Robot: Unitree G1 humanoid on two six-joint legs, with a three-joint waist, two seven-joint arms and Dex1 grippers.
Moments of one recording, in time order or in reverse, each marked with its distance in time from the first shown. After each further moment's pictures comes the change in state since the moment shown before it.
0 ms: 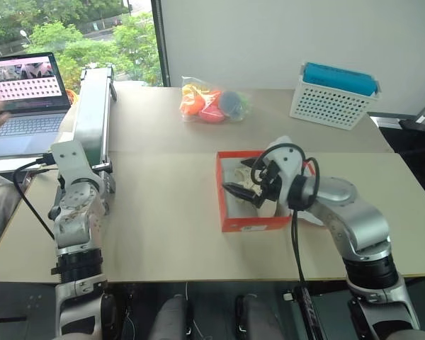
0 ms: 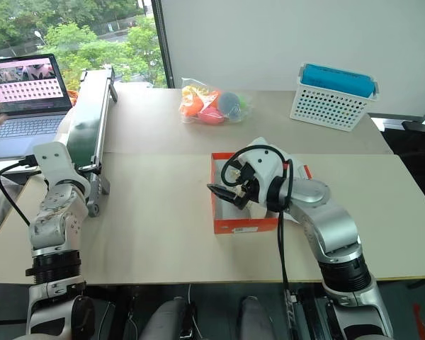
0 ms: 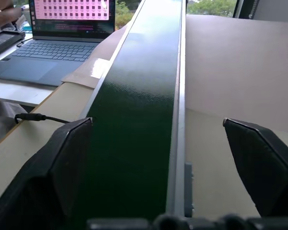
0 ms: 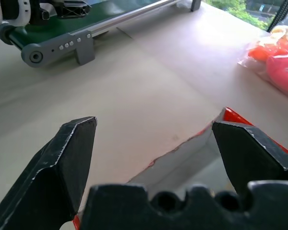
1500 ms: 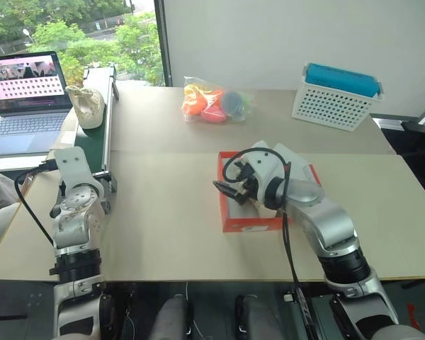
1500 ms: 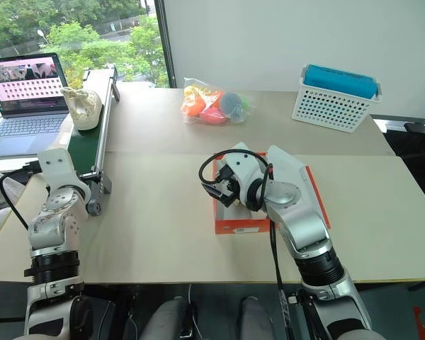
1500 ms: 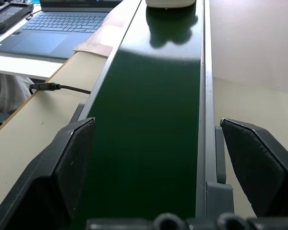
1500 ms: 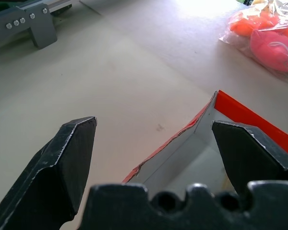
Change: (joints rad) left arm 0.005 0.012 -0.006 0.001 0.009 0.105 0.020; right arm -0.042 0.099 0.101 0.104 -0.123 0.040 -0.178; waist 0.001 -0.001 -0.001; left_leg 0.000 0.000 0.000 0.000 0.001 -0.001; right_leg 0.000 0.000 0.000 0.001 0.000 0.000
